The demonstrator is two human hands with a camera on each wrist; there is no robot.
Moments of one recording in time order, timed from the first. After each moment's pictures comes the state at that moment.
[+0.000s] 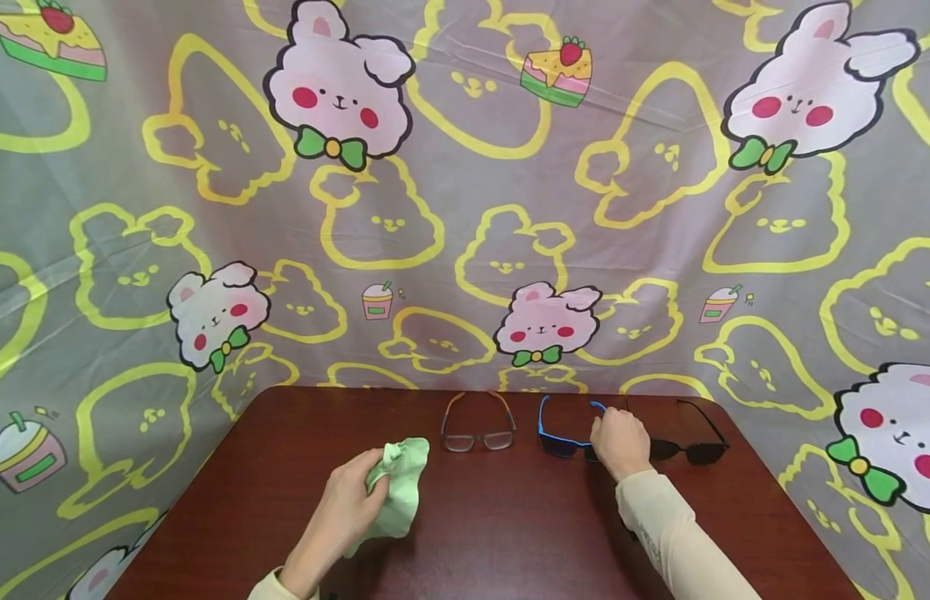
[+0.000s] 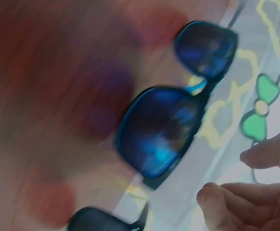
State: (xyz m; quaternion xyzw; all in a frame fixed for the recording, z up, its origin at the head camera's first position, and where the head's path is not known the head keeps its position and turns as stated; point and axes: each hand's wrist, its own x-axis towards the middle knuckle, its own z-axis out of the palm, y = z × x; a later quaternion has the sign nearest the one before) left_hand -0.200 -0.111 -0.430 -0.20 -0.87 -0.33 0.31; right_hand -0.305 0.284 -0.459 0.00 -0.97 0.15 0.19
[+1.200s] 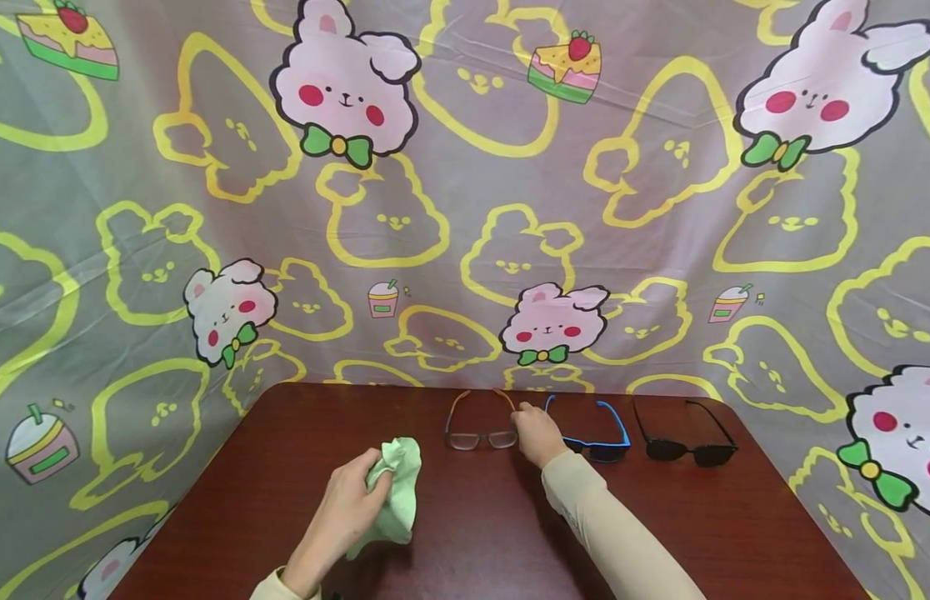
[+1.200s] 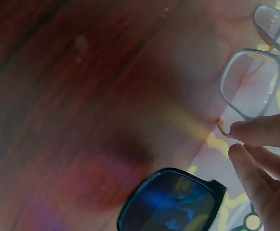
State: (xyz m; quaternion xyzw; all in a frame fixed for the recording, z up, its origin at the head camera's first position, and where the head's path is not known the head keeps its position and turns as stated) left_hand -0.195 -0.111 -0.426 -0.13 -0.89 -0.35 0.25; right_hand -0.348 0.177 -0.489 0.25 -0.95 0.12 0.16
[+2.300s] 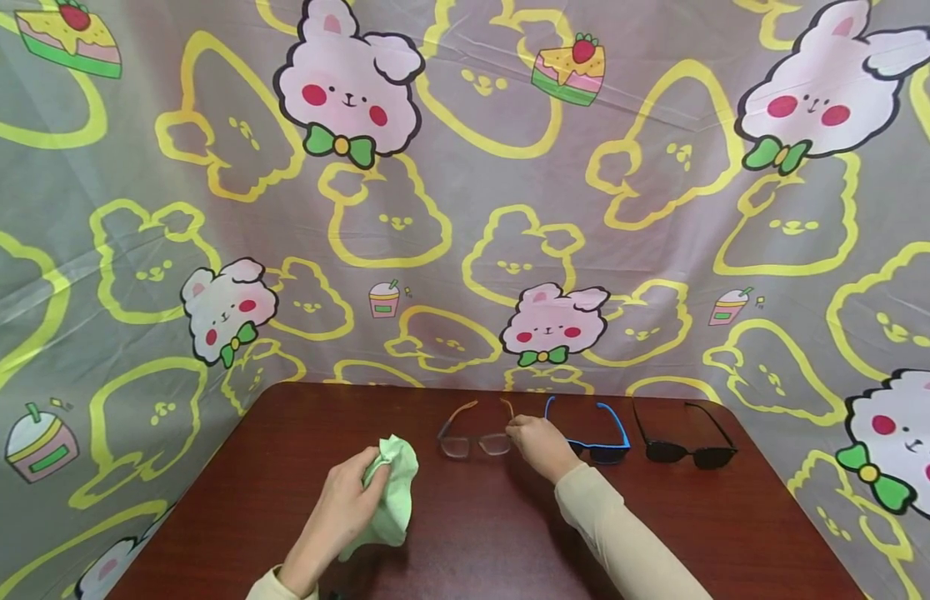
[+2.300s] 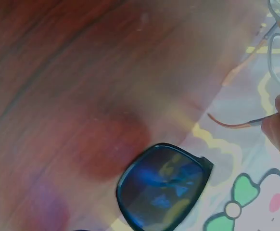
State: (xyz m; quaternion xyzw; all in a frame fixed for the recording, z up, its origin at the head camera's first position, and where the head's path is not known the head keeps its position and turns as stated) left_hand -0.196 -0.117 -0.426 -0.15 -0.88 -0.36 0.27; right_hand -0.335 0.188 -0.486 0.41 -0.87 0.08 0.26
